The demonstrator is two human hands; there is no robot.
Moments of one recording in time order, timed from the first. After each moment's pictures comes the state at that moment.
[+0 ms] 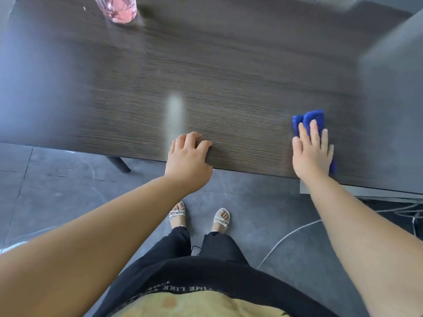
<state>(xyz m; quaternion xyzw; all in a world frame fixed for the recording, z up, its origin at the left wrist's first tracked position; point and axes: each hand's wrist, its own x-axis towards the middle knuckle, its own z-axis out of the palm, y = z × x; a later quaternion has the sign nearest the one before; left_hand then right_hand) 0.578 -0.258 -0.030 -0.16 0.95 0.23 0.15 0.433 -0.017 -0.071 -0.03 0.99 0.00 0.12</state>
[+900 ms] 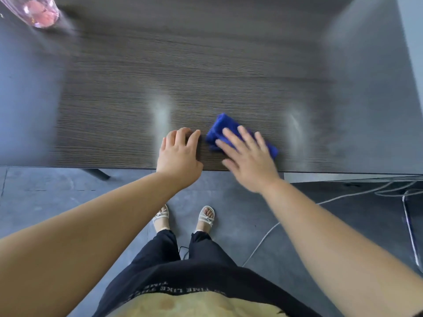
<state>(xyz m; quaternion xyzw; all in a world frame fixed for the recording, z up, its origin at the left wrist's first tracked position) 0.519 -0.155 -0.036 -0.12 0.96 0.17 0.16 0.447 0.029 -0.087 -0.40 0.91 0.00 0.07</state>
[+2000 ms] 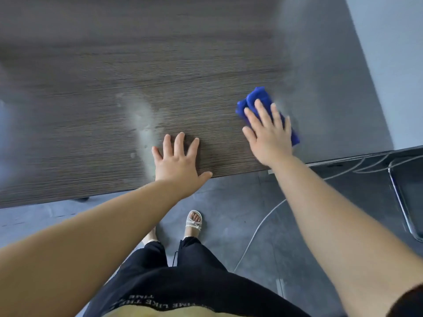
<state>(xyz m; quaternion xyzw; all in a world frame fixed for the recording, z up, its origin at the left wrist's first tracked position) 0.462 -0.045 -0.045 -0.07 0.96 0.08 0.24 0.359 0.155 -0.080 -0.14 0.99 -0.03 0.10</state>
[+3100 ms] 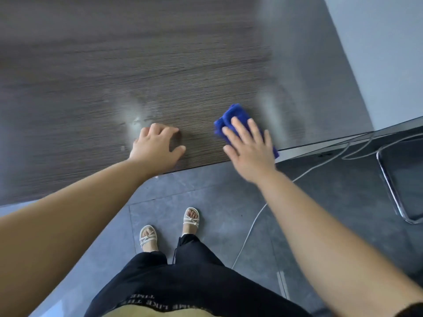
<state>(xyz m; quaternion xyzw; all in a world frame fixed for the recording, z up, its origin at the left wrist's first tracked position) 0.454 -0.078 -0.032 -0.08 0.96 0.19 0.21 0.428 0.148 -0.074 -0.17 0.98 -0.04 0.09</state>
